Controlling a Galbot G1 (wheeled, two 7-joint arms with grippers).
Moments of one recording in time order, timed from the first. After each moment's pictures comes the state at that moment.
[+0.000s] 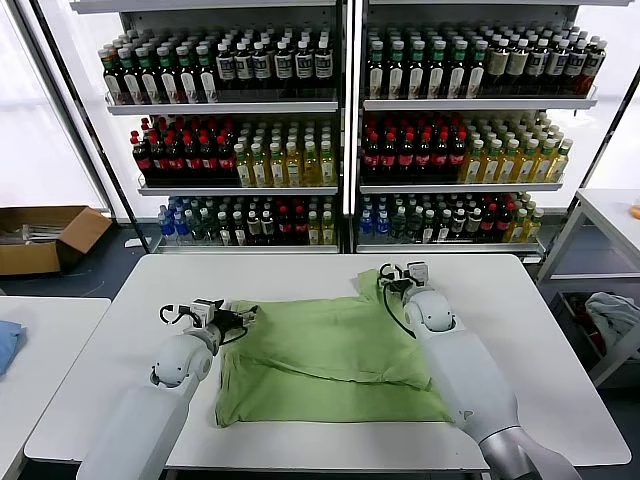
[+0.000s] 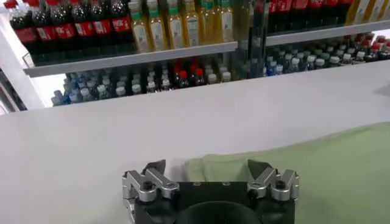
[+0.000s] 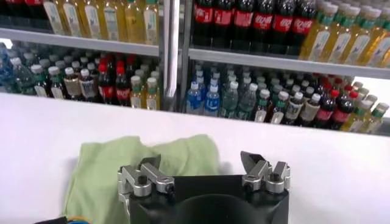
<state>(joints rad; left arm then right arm) 0.80 -1.15 -0.22 -1.44 -0.43 0.58 -0.06 -0.47 1.35 0.12 1.05 0.38 -0.52 0.17</state>
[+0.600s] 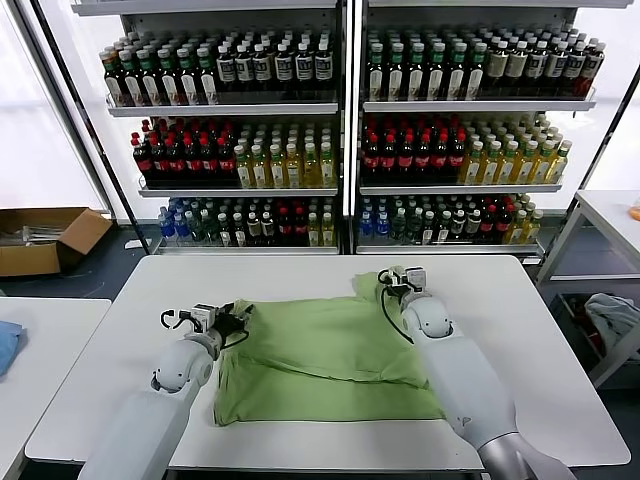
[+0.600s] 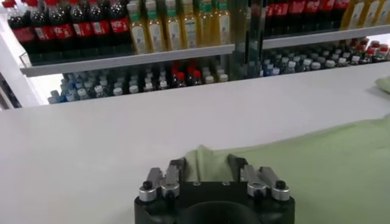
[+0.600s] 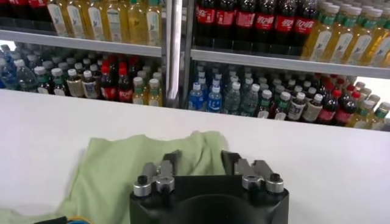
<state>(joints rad) 0.82 -1.16 -0.22 -1.44 -0.43 0.57 -0.05 -0.53 1.32 0.13 1.11 0.39 -0.54 0.17</state>
